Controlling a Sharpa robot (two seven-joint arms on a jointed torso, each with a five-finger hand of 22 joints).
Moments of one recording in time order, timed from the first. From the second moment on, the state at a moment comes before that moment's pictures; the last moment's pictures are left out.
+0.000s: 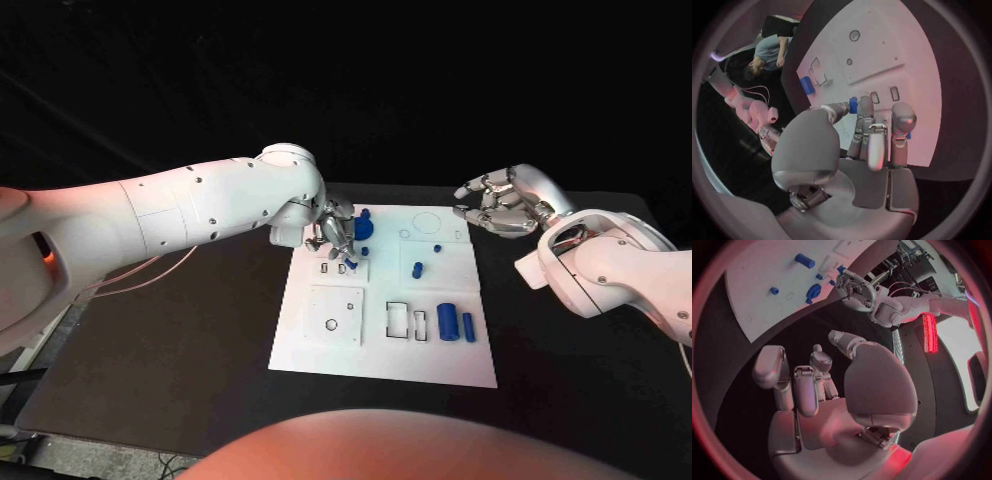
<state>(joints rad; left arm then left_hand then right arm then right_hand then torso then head) 1.30 -0.57 -0.09 1.24 -1.03 0.44 -0.44 1.25 -0.18 0.61 0.24 0.20 0.95 0.07 0.47 0.67 1.15 -0.01 0.77 0.62 1.47 -0.06 1.52 1.31 0.12 1.29 0.05 1.05 1.31 1.27 -0.89 -0.17 1.63 -0.92 -0.60 -0.05 1.20 -0.26 0.58 0.12 0.25 0.96 0.13 0.14 0.48 1.21 0.05 1.11 1.08 1.47 -0.02 1.48 1.31 0.09 1.38 0.08 1.04 1.31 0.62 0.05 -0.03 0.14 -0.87</state>
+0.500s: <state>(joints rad) 1.27 -0.66 -0.10 1.33 -0.87 0.22 -0.54 1.12 -0.20 0.65 0.15 0.40 0.97 0.06 0.53 0.85 1.22 -0.02 0.88 0.72 1.47 -0.07 1.54 1.31 0.11 1.33 0.04 1.12 1.31 1.27 -0.89 -0.17 1.63 -0.92 -0.59 -0.06 1.20 -0.26 0.58 0.12 0.25 0.96 0.13 0.14 0.48 1.21 0.05 1.11 1.07 1.47 -0.02 1.47 1.31 0.09 1.38 0.08 1.03 1.31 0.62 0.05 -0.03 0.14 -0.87</state>
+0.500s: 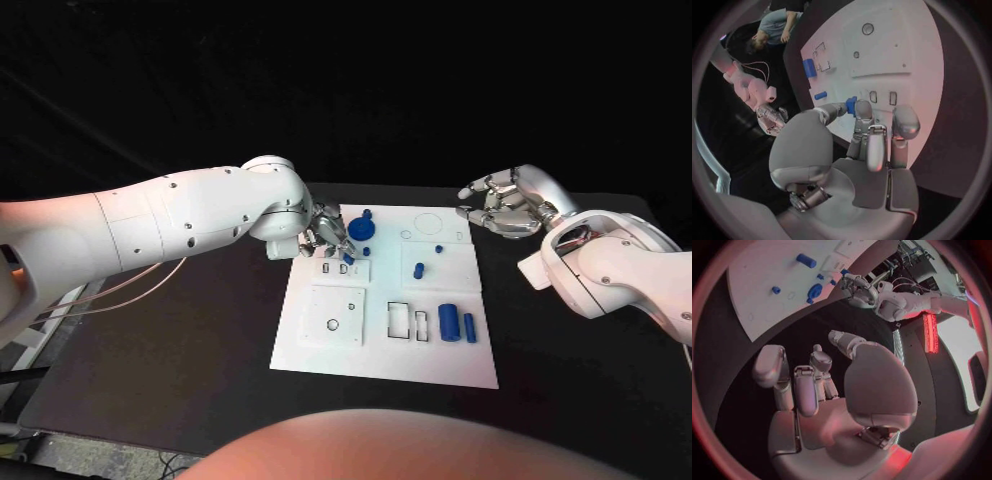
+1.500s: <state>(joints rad) 1.19 -0.70 -0.11 1.43 -1.07 -0.02 -0.55 1.08 -0.22 0.65 0.15 0.49 1.01 0.04 0.54 0.82 1.27 -0.04 0.91 0.75 1.47 -0.08 1.55 1.31 0.11 1.36 0.03 1.16 1.31 1.27 -0.90 -0.17 1.61 -0.92 -0.60 -0.05 1.20 -0.27 0.58 0.12 0.25 0.95 0.13 0.14 0.48 1.20 0.05 1.09 1.06 1.47 -0.02 1.47 1.31 0.09 1.37 0.08 1.01 1.31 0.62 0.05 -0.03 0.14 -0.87</state>
